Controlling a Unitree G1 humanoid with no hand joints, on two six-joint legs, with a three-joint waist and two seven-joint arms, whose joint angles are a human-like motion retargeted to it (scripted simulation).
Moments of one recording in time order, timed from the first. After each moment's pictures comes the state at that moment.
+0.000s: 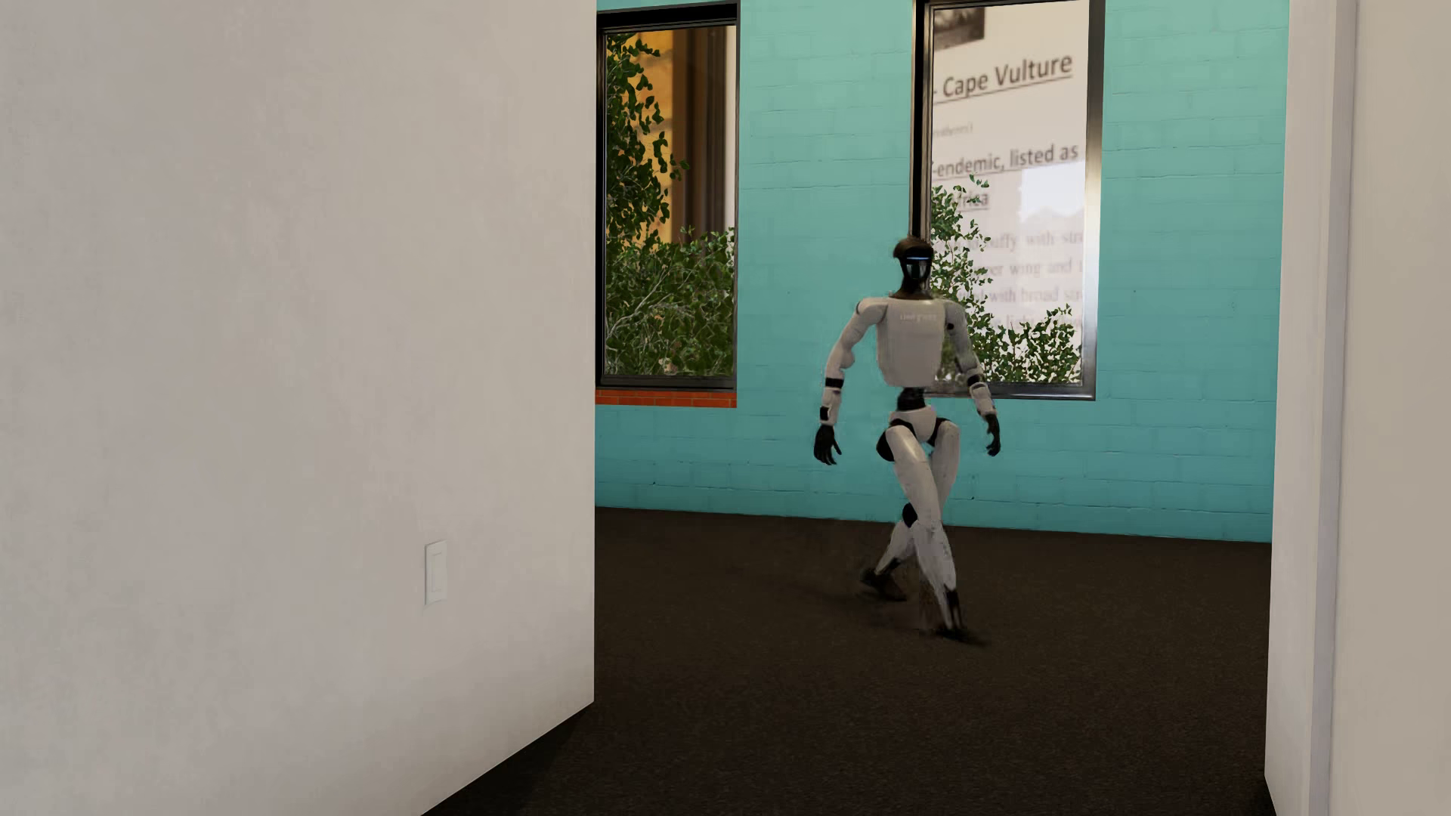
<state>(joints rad) 0.34 -0.50 -0.33 -0.14 -0.13 -0.15 0.00 0.00 0.02 0.41 0.13 0.12 0.48 -0.41 0.39 0.44 -0.41 0.00 0.00 -0.40 0.43 0.62 1.01 0.00 0.00 0.00 0.00 0.00 0.00</state>
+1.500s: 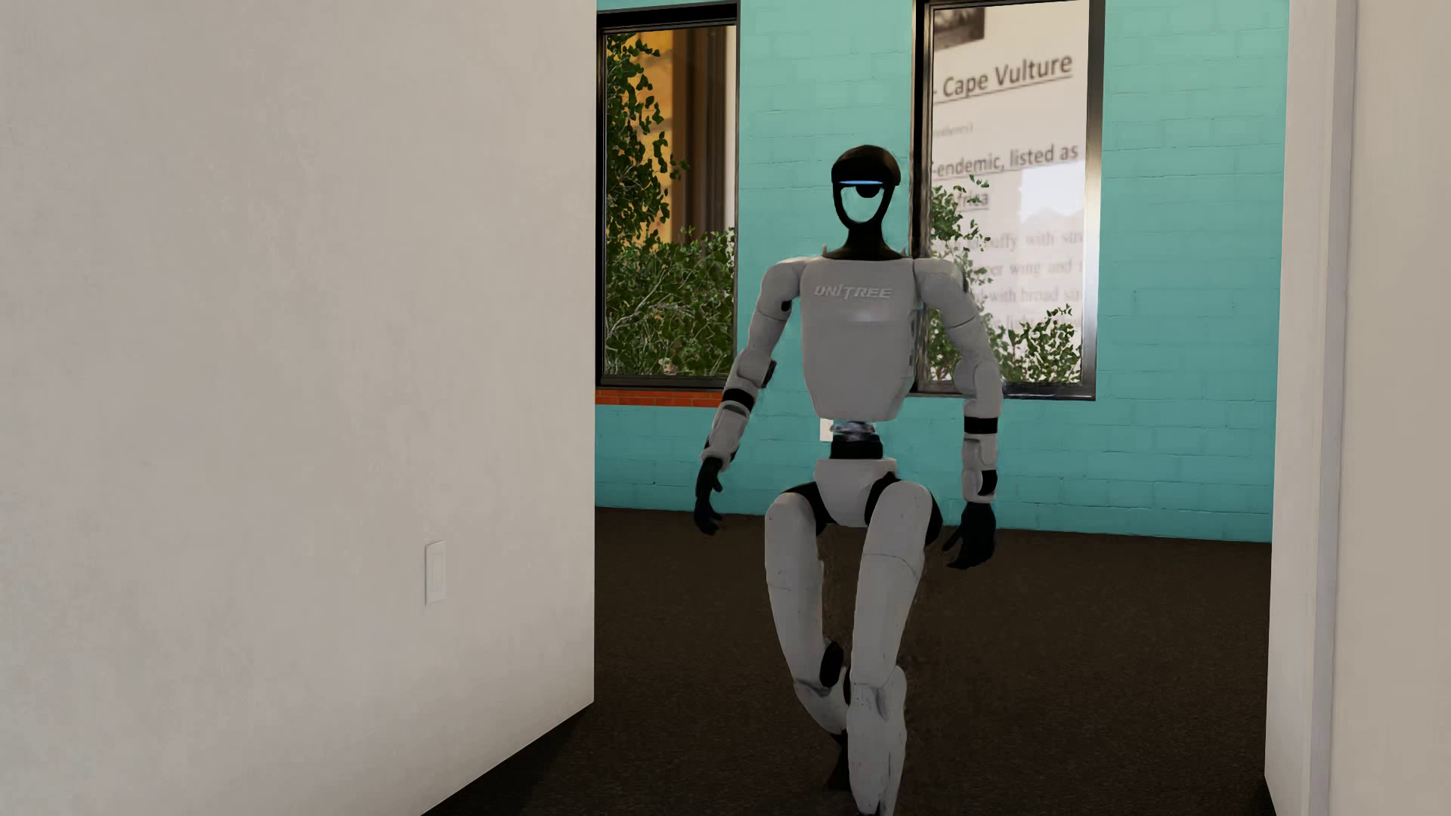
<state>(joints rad) -0.47 0.30 0.19 -0.02 -0.06 -0.08 0.00 0.00 0.09 0.48 0.53 0.41 0.21 -0.39 -0.36 0.38 -0.40 0.00 0.00 -0.71 0.29 1.03 0.50 0.00 0.00 0.00 0.00 0.00 0.00</state>
